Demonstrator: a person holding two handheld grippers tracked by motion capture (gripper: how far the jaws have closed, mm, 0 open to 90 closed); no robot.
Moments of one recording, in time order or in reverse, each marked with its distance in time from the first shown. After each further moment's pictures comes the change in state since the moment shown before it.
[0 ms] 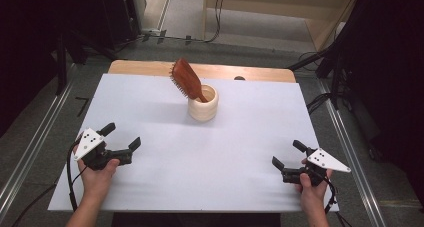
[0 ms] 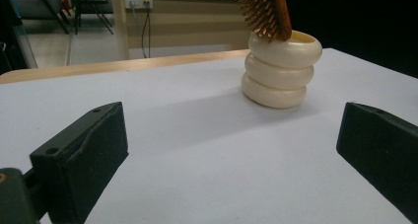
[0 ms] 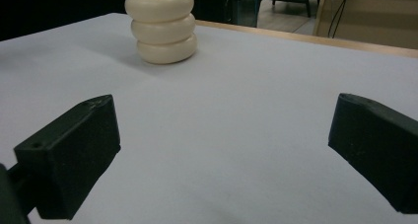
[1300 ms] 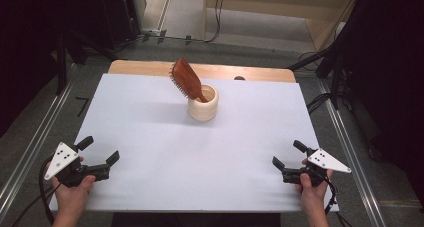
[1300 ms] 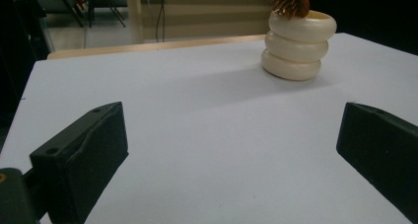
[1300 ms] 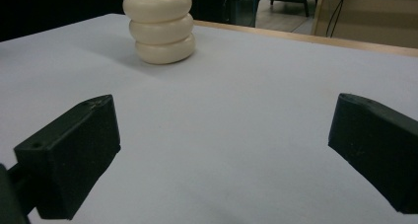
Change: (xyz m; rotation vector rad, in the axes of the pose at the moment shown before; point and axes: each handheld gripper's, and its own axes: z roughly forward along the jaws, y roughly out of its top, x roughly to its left) left arm 0.025 -0.020 -0.053 0.027 0.037 0.006; right arm 0.000 -0.001 -0.001 0.001 -0.005 0.007
